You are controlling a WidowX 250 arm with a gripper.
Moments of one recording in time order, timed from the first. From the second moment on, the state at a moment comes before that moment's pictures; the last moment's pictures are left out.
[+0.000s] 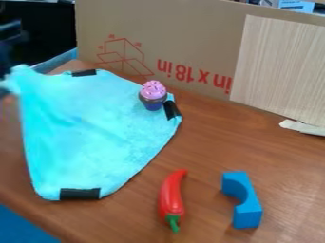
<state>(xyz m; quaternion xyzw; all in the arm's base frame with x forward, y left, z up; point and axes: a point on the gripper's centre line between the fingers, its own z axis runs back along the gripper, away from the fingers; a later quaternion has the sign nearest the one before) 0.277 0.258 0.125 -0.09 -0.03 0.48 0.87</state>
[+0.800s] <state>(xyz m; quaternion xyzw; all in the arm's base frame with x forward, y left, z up) 0.349 0.153 0.110 -0.08 -0.02 0.49 0.87</state>
